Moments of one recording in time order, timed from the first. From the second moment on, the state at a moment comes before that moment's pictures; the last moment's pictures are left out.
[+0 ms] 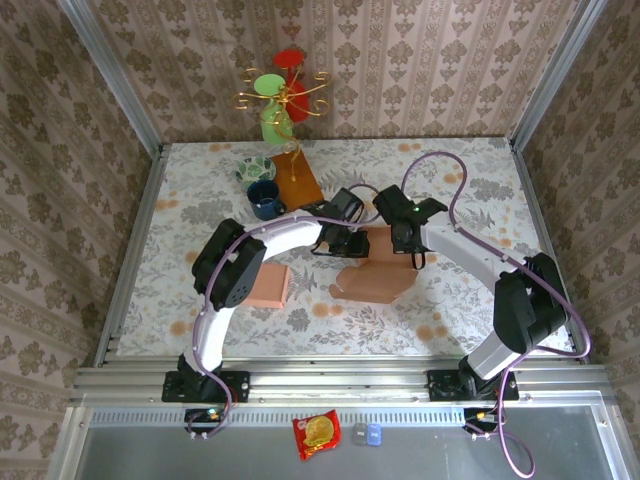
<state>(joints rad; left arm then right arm) -0.81 2.11 1.52 -0.49 0.32 -0.56 0.49 1.60 1.21 -0.94 0.49 0.57</state>
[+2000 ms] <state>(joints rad) -0.78 2.03 1.53 -0.47 0.15 -0.53 0.51 1.64 1.25 -0.92 0.46 0.63</state>
